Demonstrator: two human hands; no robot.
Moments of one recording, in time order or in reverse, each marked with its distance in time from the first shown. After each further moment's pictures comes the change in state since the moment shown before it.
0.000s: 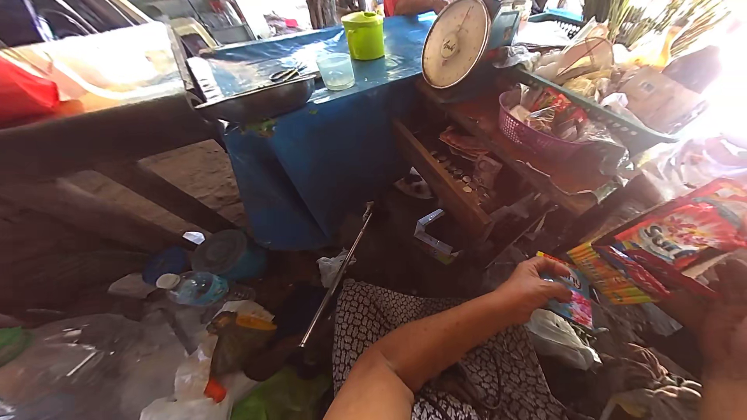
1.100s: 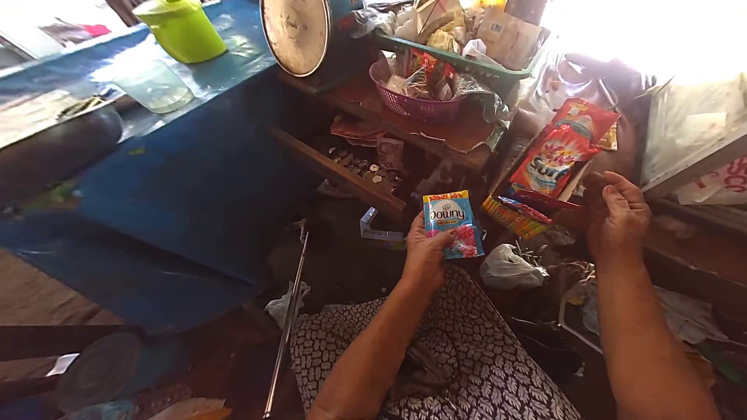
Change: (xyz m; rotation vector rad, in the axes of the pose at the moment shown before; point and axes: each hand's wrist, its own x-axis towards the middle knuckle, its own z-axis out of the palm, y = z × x) left_hand 0.002 0.012 -0.020 -0.157 0.378 0.082; right_hand -0.020 -0.009 0.011 -0.061 0.100 0.018
